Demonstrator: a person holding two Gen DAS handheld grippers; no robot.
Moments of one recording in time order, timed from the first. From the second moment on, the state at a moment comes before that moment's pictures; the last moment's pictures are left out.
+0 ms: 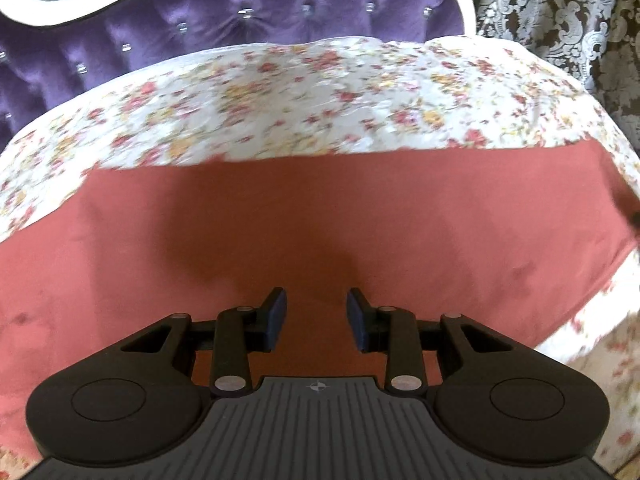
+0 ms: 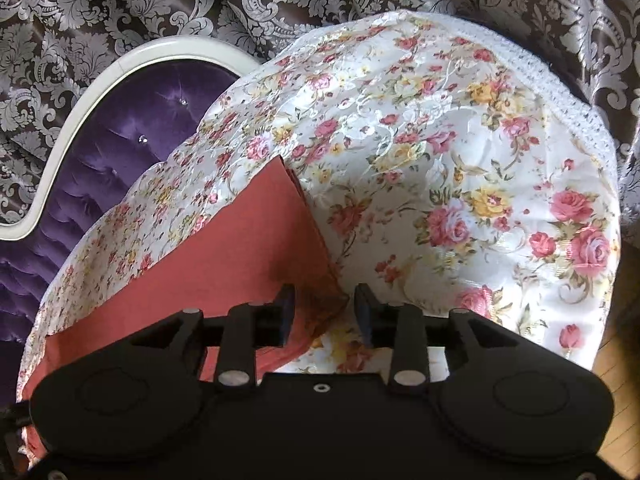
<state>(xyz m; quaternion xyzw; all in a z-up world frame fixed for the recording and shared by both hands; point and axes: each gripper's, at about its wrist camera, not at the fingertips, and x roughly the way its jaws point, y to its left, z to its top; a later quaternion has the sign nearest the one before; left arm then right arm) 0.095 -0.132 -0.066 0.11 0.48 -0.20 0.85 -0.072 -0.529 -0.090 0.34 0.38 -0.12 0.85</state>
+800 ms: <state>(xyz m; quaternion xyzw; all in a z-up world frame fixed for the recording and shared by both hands) 0.121 -0.193 -0.065 0.11 0.47 -0.20 0.85 -0.022 -0.441 0.028 0.32 0.29 0.01 0.90</state>
